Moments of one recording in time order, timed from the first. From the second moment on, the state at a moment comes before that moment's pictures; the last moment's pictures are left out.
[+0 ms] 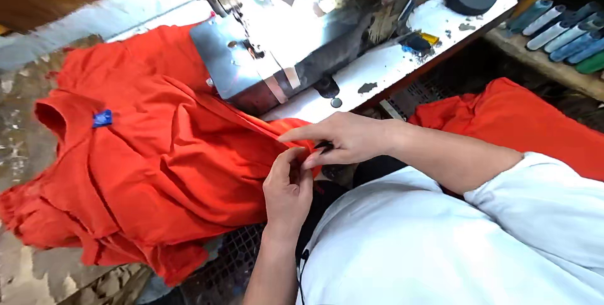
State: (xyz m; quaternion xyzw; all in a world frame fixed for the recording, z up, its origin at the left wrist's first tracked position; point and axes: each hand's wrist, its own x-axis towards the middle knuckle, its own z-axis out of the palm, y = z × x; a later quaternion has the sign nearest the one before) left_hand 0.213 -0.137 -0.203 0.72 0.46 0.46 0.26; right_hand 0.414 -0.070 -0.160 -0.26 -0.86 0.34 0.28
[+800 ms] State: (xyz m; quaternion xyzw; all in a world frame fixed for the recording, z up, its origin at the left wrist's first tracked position) left_hand 0.249 -0.183 -0.209 0.56 0.39 0.49 0.53; right_hand 0.456 -0.125 -0.222 -0.20 -0.88 0.12 0.42
